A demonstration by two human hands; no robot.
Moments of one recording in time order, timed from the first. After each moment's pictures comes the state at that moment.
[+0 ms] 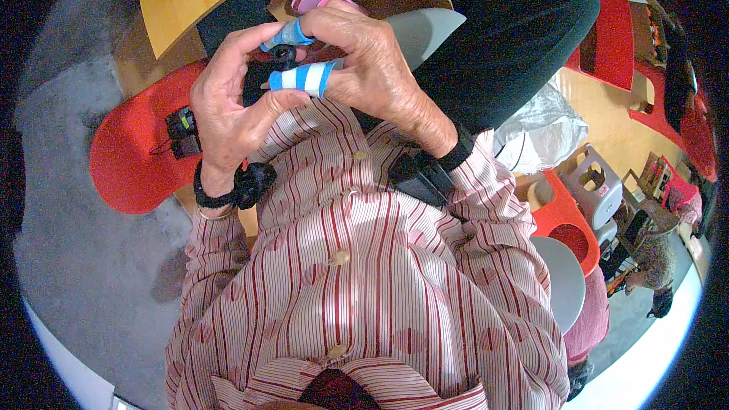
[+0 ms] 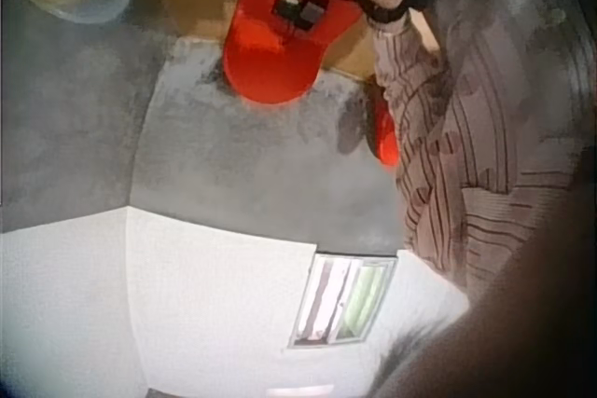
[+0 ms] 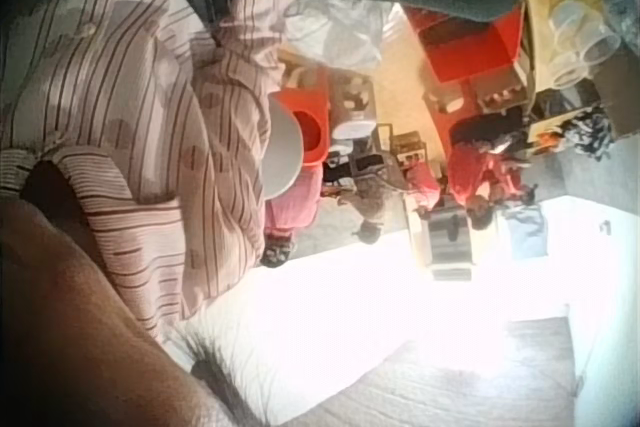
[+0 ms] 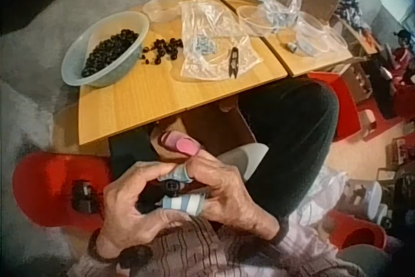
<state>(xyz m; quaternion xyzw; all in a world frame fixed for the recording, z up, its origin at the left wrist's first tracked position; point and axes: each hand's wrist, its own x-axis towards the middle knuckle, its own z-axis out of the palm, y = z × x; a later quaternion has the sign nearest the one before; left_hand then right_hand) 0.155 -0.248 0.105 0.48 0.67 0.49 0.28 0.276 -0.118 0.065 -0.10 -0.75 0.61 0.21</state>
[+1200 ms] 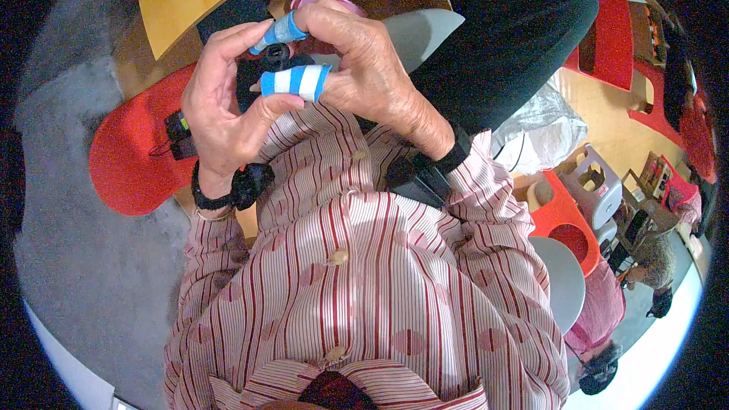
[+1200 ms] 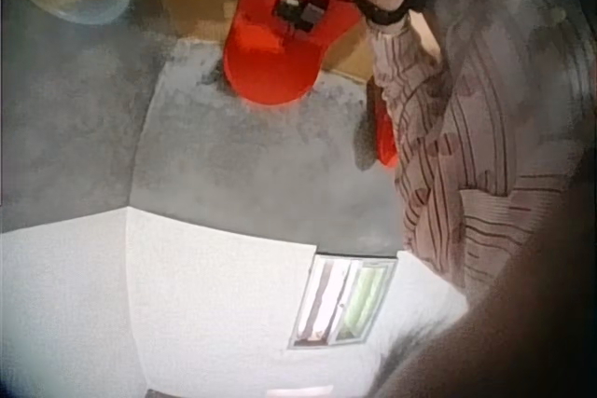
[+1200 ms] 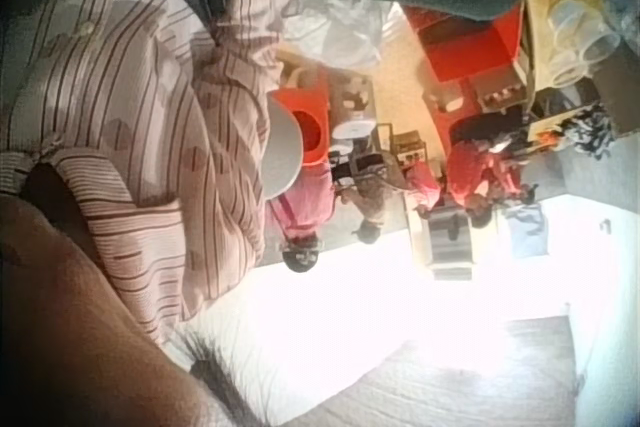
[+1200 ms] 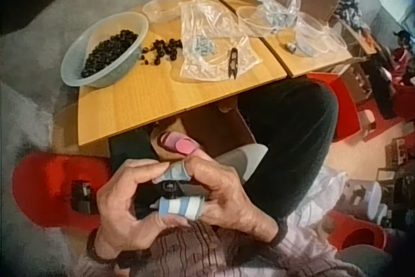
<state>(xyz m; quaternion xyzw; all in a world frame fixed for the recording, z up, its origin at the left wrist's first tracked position) 0.151 -0.247 0.106 0.53 0.63 0.52 0.21 0.274 -0.119 0.069 -0.08 -0.72 0.65 0.22</state>
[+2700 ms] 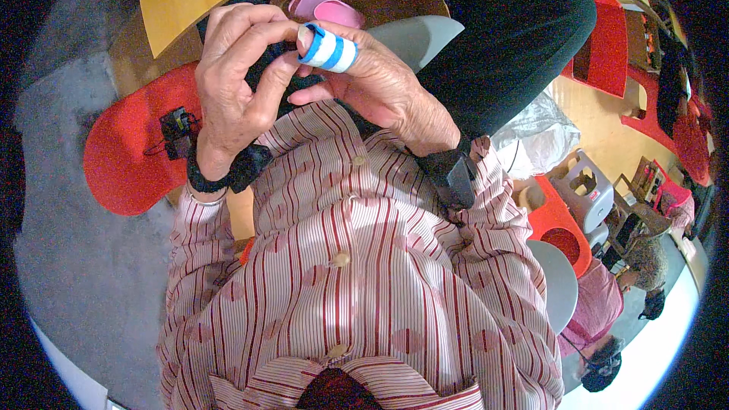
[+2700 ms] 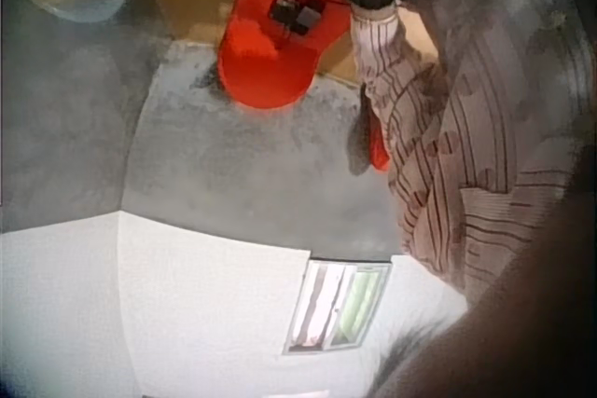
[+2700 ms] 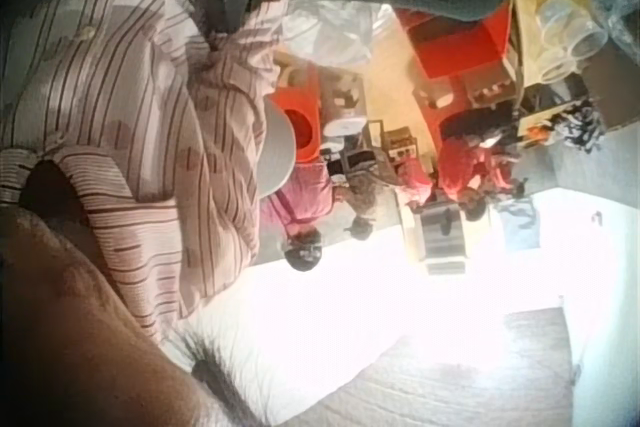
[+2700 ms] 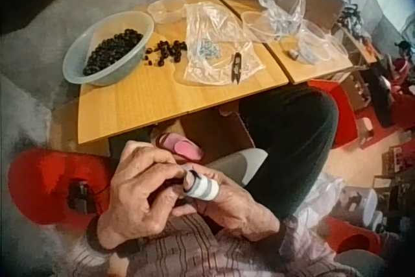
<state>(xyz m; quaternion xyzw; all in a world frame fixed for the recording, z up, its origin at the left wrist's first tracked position) 0.140 -0.222 0.099 0.62 0.66 0.42 0.04 0.277 -0.123 0.062 -0.18 -0.21 0.96 0.04</state>
